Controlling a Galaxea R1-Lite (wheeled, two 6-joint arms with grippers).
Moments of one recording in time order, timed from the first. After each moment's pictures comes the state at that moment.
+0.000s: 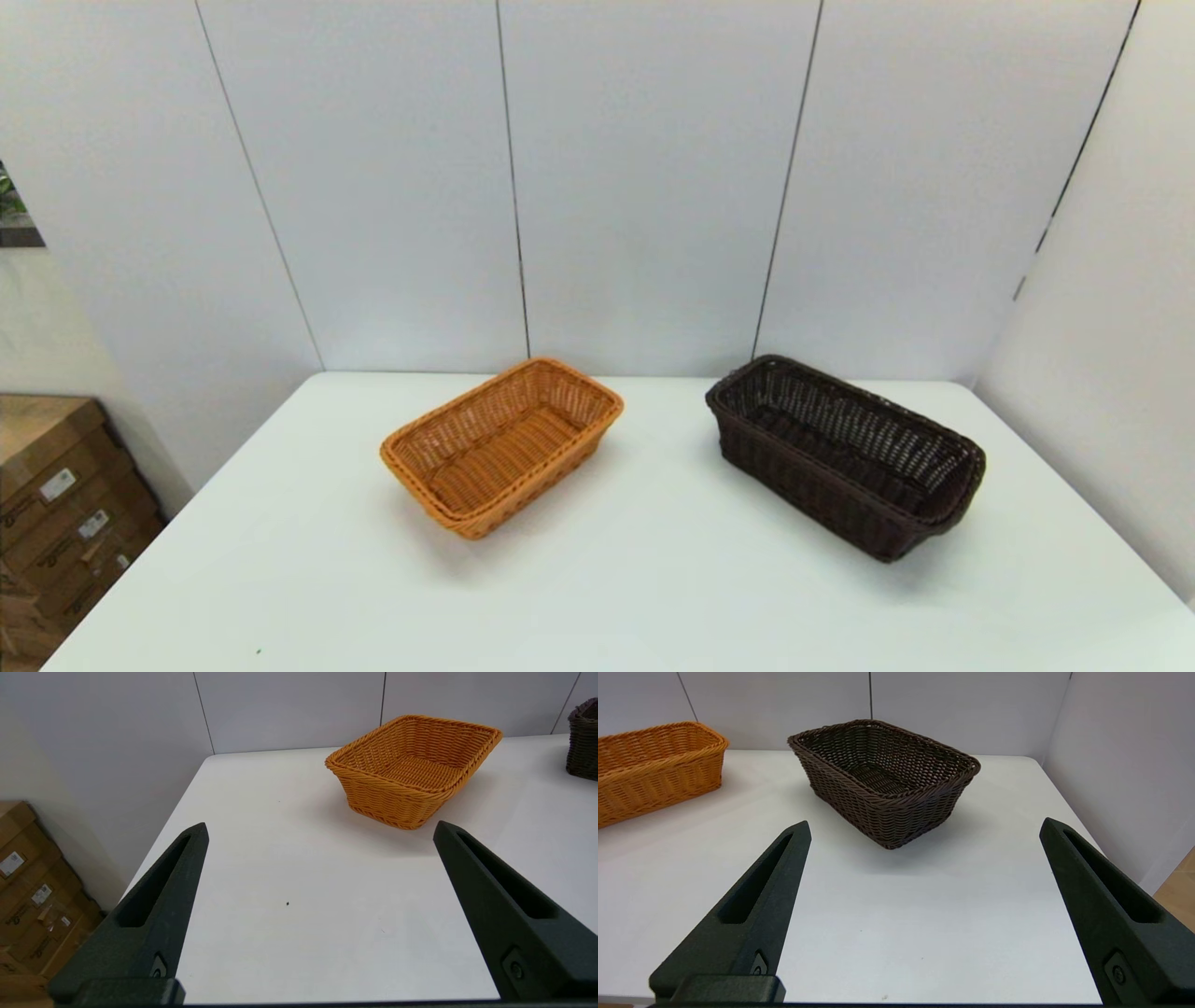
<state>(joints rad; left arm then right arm) 0.00 0.00 0.00 0.01 -0.03 0.03 -0.01 0.00 0.00 0.00 0.01 -0.01</state>
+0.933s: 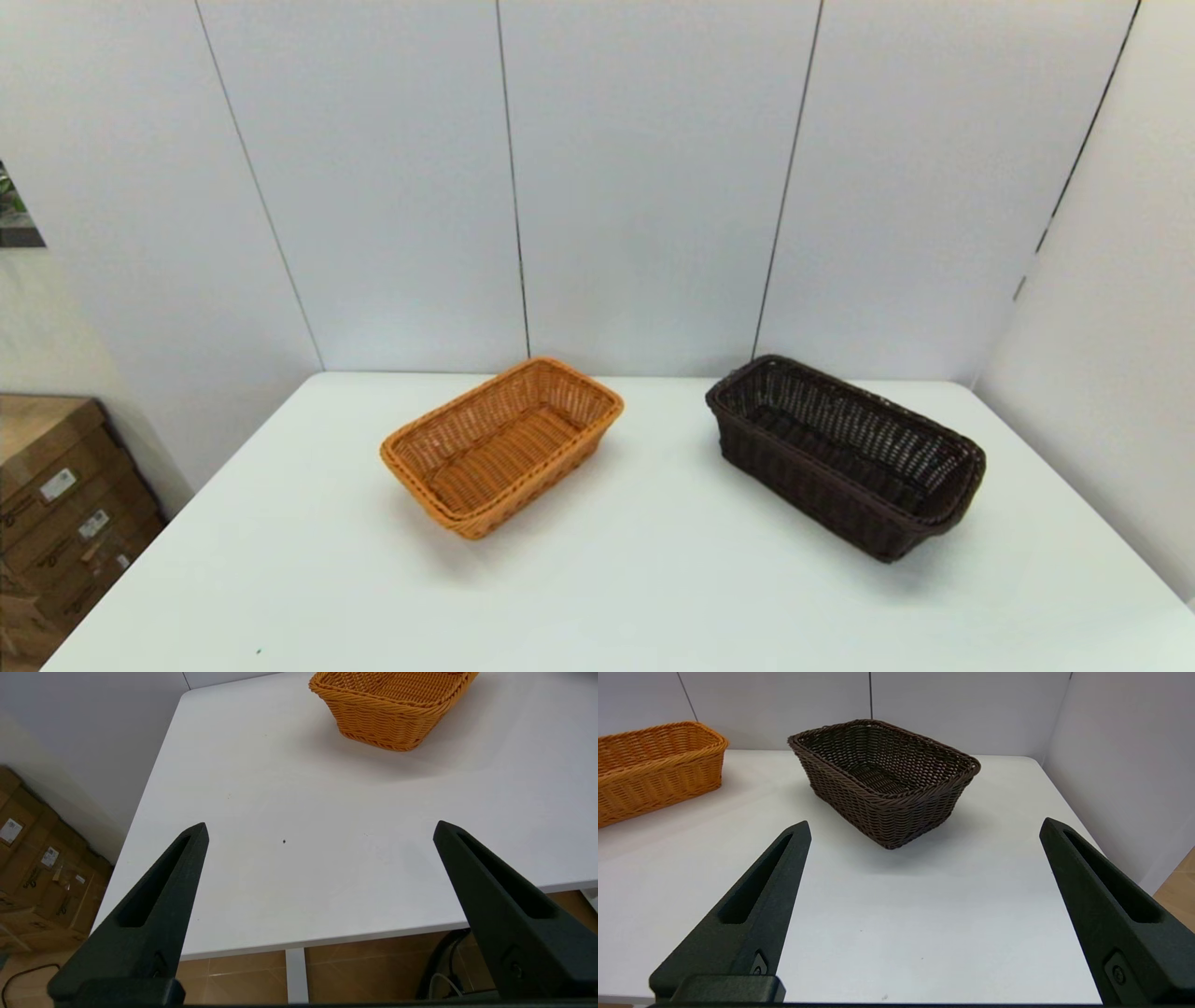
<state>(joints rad) 0.00 0.08 -0.15 0.31 -0.07 0.13 -0.01 0.00 0.00 0.00 0.01 -0.01</state>
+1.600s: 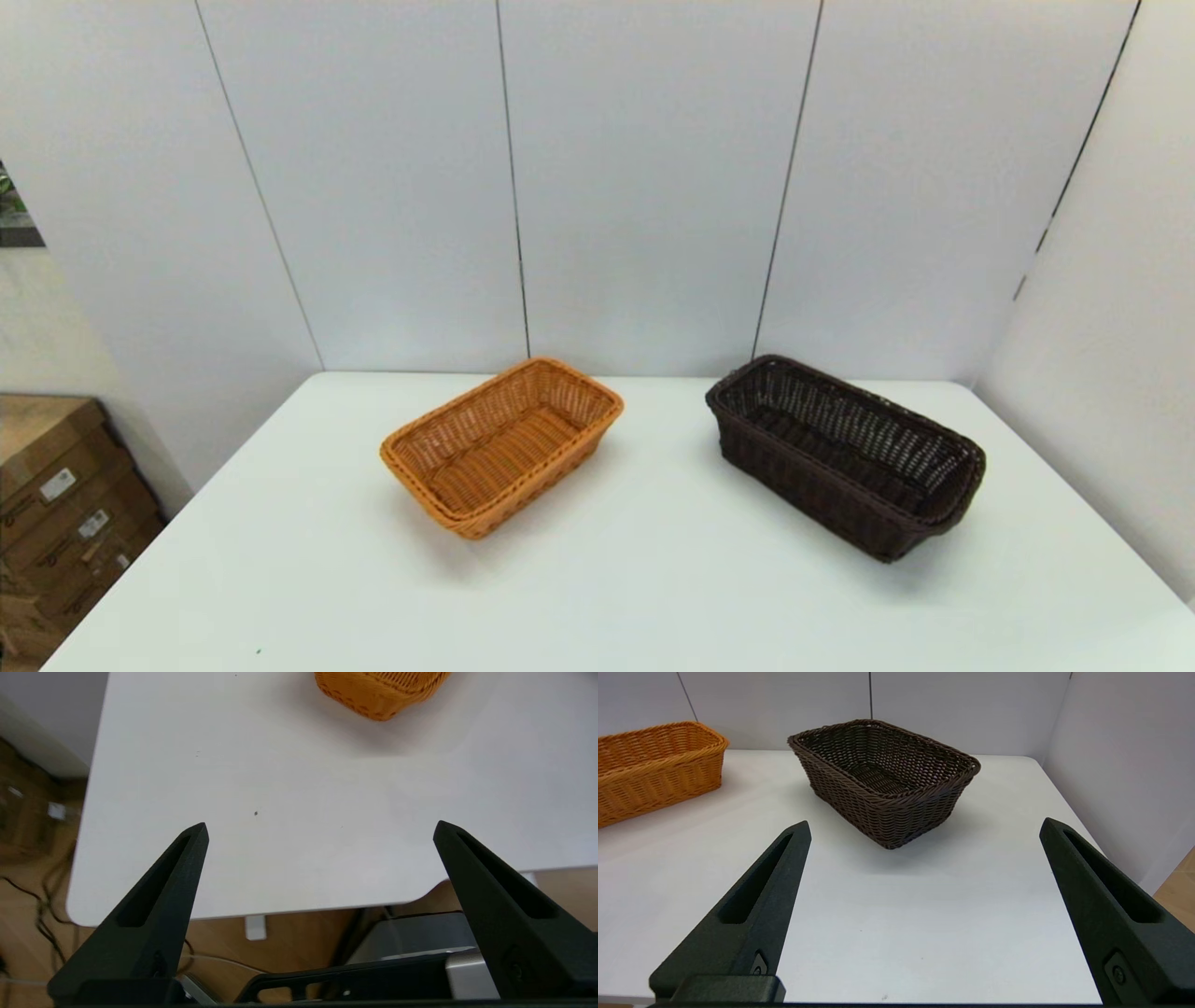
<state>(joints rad) -0.01 0.63 -0.53 0.46 -0.10 -0.01 -0.01 0.00 0.00 0.00 0.01 -0.01</state>
